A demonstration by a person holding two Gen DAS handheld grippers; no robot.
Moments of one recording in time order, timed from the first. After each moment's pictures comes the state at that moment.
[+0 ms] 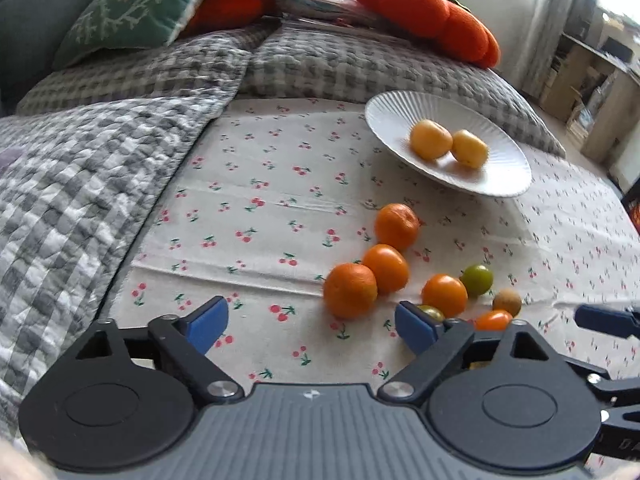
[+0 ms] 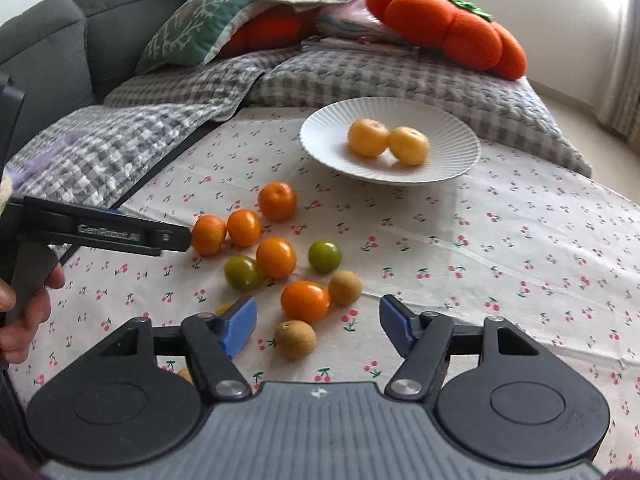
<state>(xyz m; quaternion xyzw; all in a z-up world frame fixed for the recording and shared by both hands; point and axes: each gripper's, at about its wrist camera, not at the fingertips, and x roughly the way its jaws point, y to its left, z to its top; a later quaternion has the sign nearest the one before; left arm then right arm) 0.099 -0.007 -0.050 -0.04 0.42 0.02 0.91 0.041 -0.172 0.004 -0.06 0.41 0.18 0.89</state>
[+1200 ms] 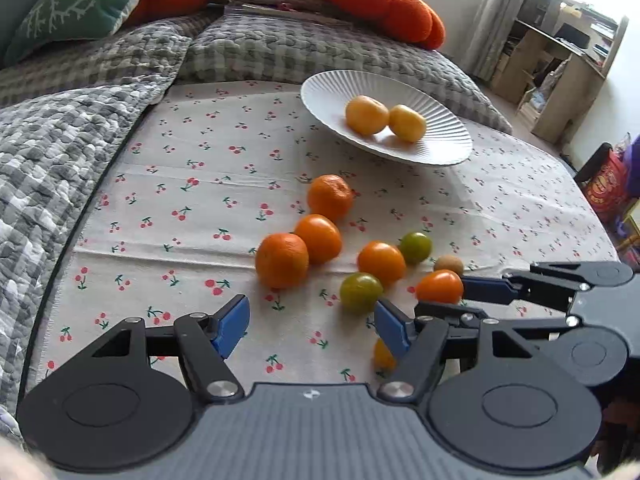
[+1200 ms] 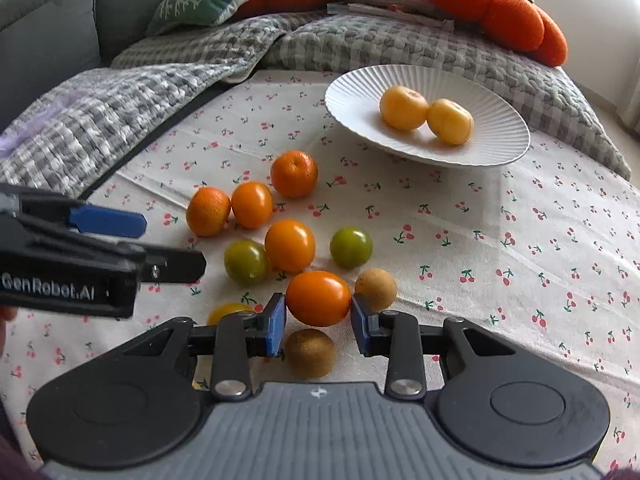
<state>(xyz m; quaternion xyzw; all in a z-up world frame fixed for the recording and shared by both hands) 0.086 -0.017 -0.055 -0.05 0.43 -0.06 0.90 0.068 -0.154 -0.019 -0.08 0.44 0.20 0.87</state>
